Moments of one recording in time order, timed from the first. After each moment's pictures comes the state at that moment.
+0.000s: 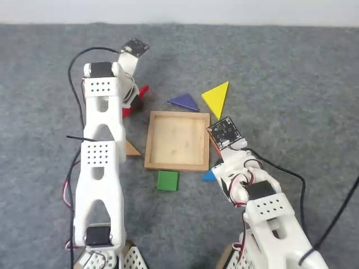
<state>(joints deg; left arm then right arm) -9.8 79.3 -87.1 98.1 -28.4 -20.5 -50.4 78.9 33.3 13.9</state>
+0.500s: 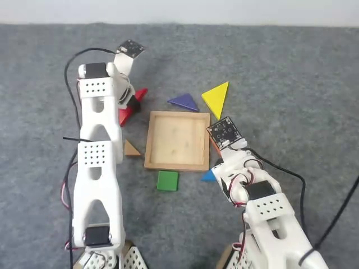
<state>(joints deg) -12.0 79.3 -87.1 98.4 -28.4 -20.5 -50.4 78.9 33.3 13.9</state>
